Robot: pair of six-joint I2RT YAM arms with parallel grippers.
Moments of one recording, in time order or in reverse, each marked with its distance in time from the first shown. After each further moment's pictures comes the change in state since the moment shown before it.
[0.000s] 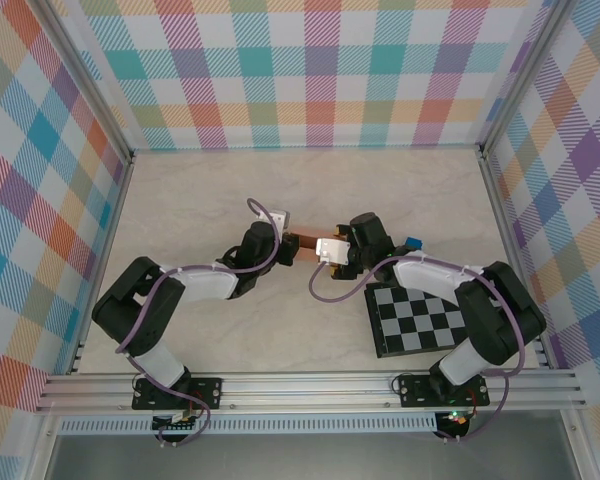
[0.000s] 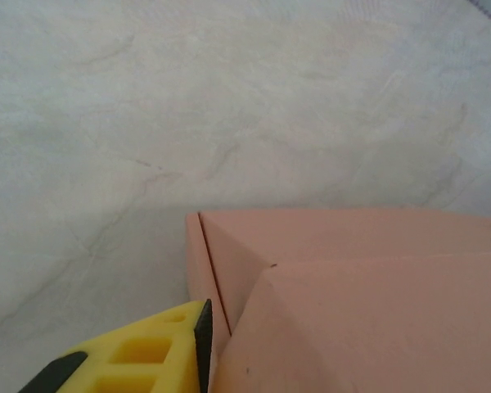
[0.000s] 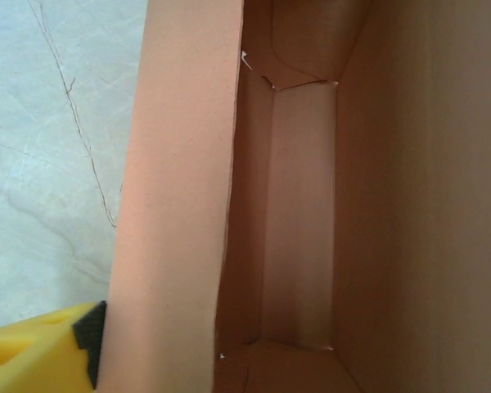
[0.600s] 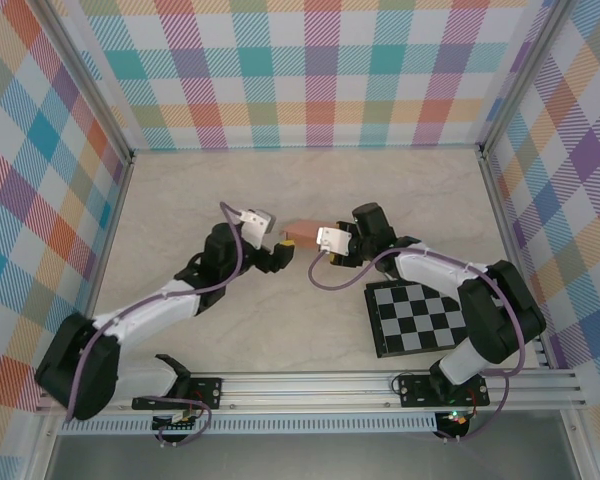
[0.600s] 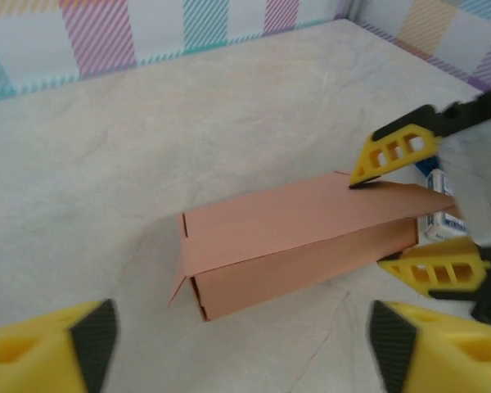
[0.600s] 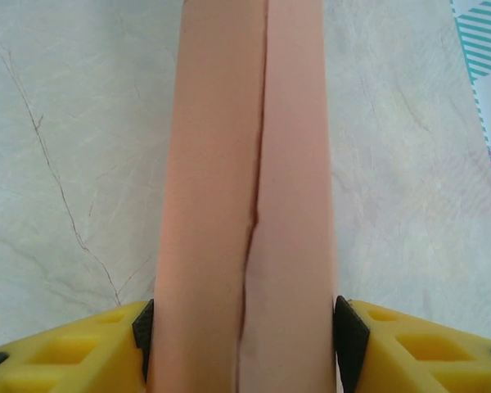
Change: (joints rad) left arm 0.075 -0.450 -0.114 -0.183 0.204 0.286; right arm -0.041 0.003 0.074 -0.063 -0.064 0.040
